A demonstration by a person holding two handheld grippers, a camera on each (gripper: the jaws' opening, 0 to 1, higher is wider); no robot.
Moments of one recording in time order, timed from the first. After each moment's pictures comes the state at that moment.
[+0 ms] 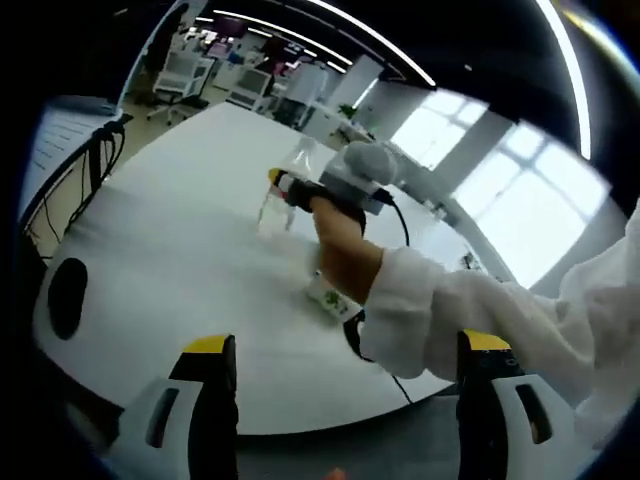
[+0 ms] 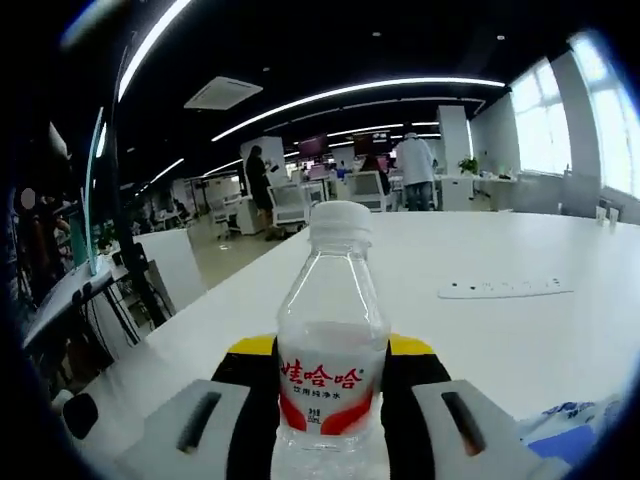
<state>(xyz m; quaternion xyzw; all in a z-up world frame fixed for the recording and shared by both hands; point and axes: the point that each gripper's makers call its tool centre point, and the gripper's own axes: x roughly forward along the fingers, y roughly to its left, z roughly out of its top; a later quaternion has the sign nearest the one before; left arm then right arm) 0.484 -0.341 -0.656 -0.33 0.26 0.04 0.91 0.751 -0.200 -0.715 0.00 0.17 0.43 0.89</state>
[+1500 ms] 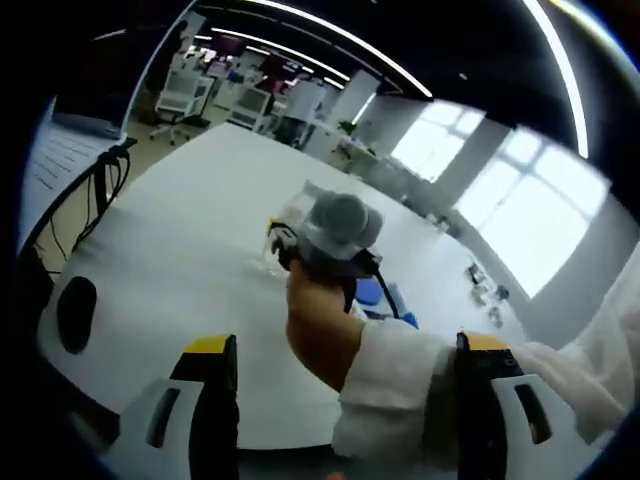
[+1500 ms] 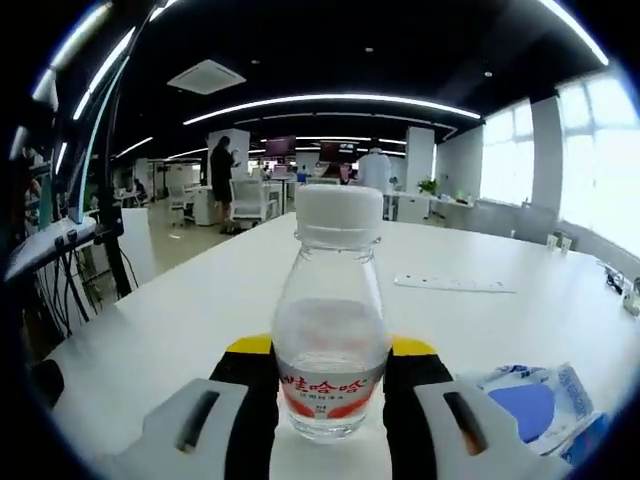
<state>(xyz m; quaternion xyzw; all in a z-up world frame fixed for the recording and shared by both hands) 0.486 -0.331 -0.641 -0.31 0.22 0.06 0.92 0.703 -0.238 -0.721 -0.07 0.13 0.33 0.93</state>
